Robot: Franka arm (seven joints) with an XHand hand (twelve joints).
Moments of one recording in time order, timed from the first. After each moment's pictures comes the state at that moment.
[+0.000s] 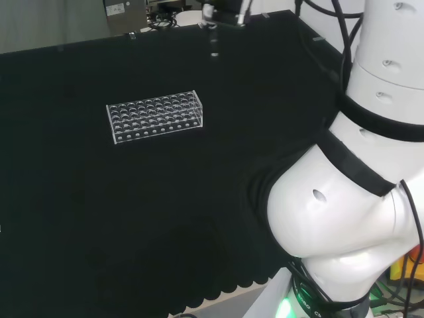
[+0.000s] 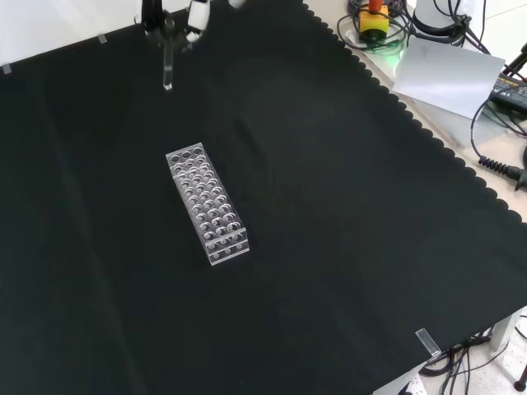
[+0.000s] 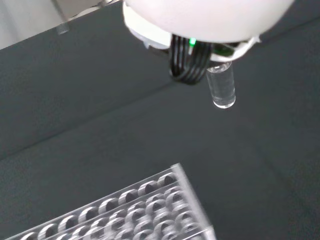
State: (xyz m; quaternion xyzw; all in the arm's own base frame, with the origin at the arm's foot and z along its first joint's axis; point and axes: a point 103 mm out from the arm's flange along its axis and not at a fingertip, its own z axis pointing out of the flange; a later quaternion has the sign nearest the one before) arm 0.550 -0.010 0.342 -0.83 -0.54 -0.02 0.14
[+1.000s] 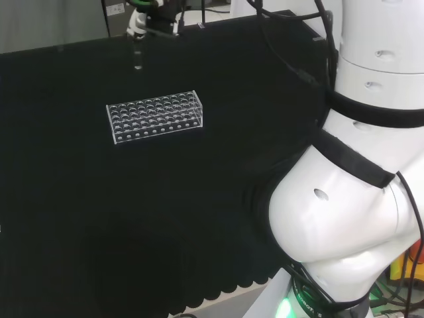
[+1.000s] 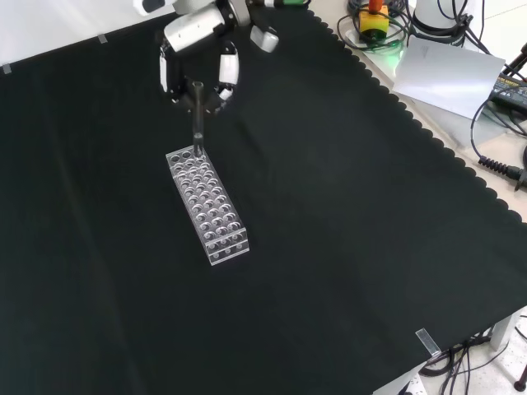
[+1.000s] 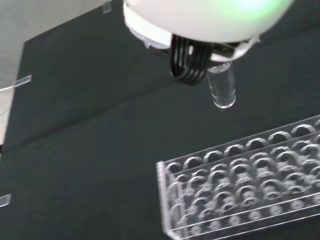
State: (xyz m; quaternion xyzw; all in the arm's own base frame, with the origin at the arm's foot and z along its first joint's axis) arm 0.567 0.121 0.336 -0.75 -0.62 -0.04 0.21
